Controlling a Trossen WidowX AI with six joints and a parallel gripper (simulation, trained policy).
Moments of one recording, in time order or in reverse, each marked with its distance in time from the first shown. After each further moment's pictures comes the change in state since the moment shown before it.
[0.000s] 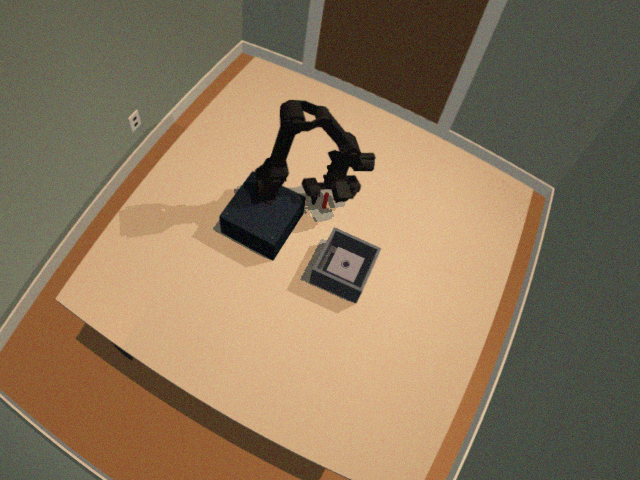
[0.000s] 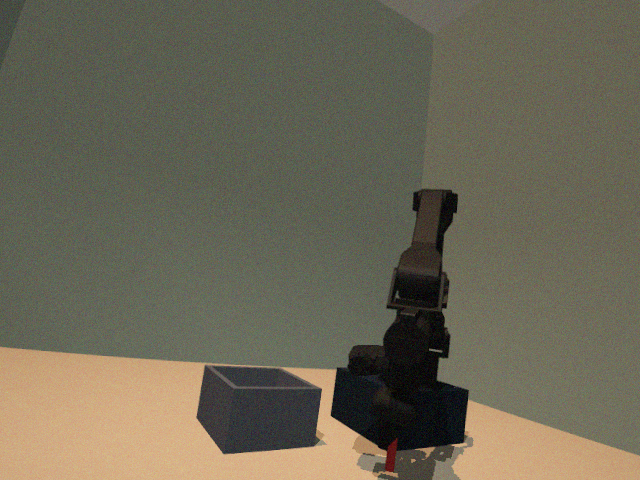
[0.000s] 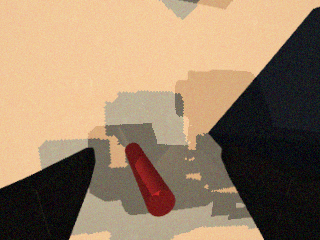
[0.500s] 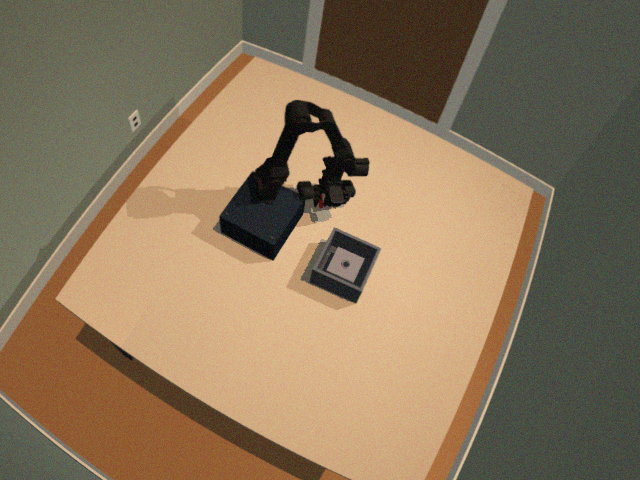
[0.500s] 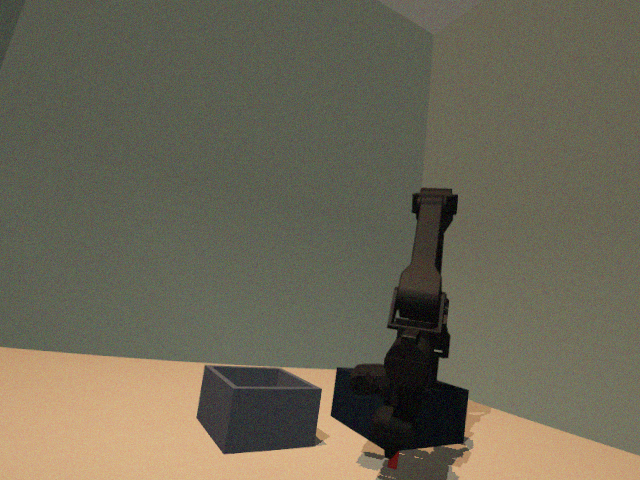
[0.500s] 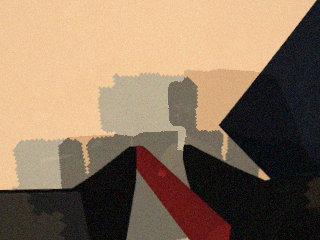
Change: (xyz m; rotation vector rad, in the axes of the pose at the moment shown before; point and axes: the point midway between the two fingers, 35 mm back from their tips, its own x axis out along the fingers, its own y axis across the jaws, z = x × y) arm 0.030 -0.004 -0.014 0.057 0.043 0.009
